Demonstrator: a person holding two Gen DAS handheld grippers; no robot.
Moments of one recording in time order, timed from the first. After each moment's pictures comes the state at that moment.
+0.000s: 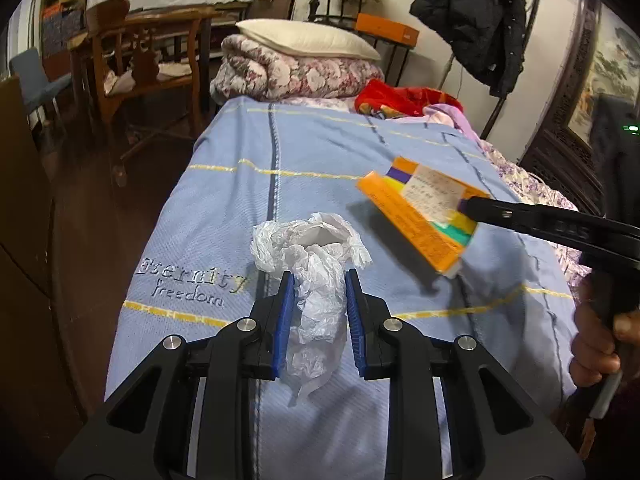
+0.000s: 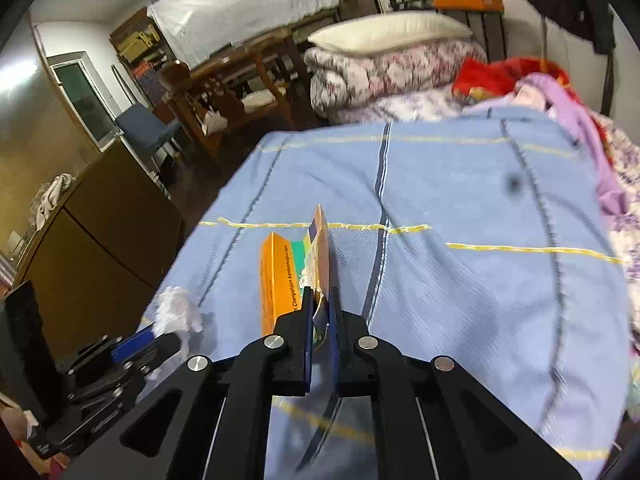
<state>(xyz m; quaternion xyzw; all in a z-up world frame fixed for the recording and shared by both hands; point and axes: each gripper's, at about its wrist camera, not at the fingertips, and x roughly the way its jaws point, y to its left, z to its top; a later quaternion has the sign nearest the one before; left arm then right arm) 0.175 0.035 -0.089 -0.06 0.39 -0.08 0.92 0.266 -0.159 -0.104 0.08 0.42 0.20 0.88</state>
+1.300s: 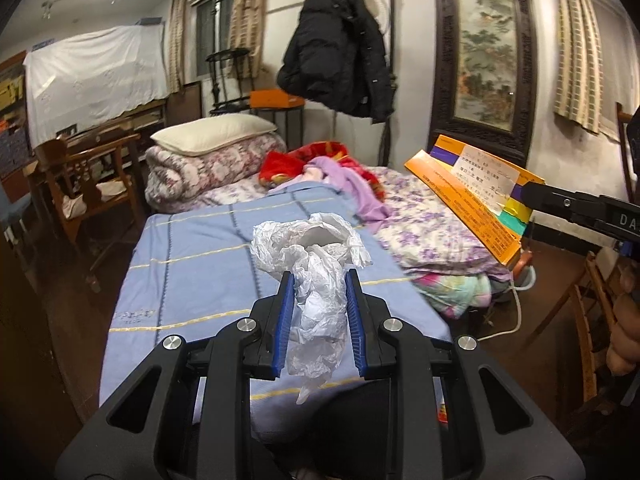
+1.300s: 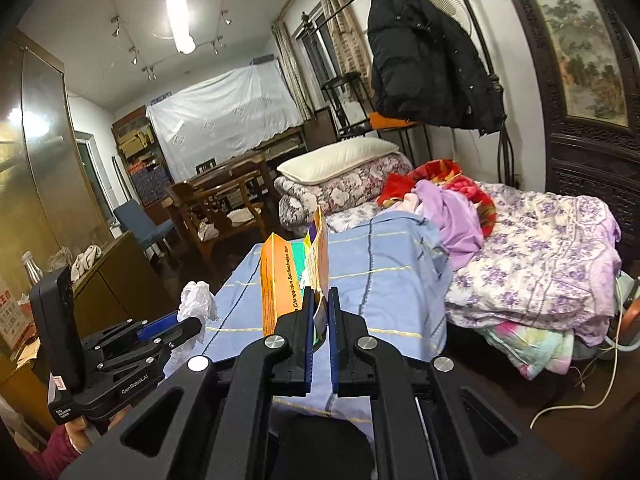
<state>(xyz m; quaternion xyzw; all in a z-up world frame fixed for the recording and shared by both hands) -0.003 -0.114 0.032 0.05 0.26 -0.20 0.95 -0.016 -0.344 0.030 0.13 0.23 0.12 0.96</state>
